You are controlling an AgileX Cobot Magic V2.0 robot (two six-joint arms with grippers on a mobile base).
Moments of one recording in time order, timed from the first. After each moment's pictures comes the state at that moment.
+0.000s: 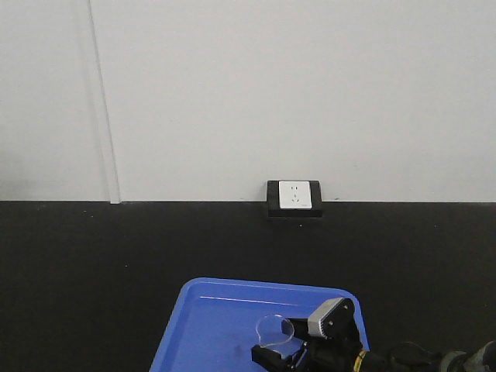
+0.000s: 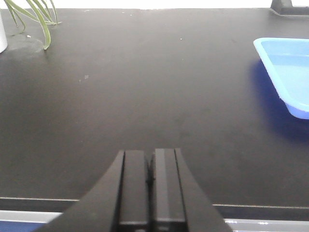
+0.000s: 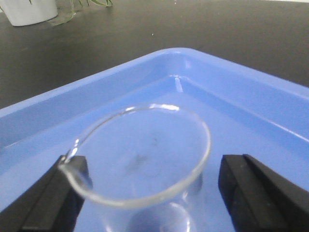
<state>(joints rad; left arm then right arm) 0.03 -0.01 0.03 0.01 0.36 -0.01 0.21 2.22 -0.99 -0.82 -1.03 0.46</state>
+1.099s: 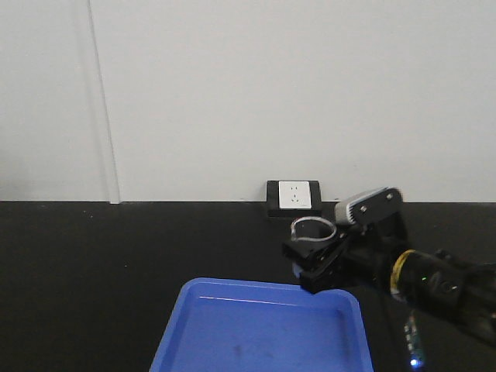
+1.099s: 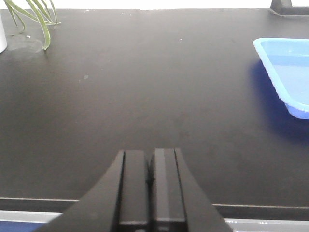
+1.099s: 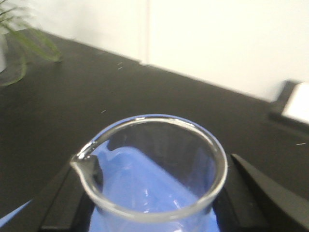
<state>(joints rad) 0.03 -0.01 0.03 0.01 0.36 -0.01 0.24 1.59 -1.00 -0.97 -0.46 0.83</state>
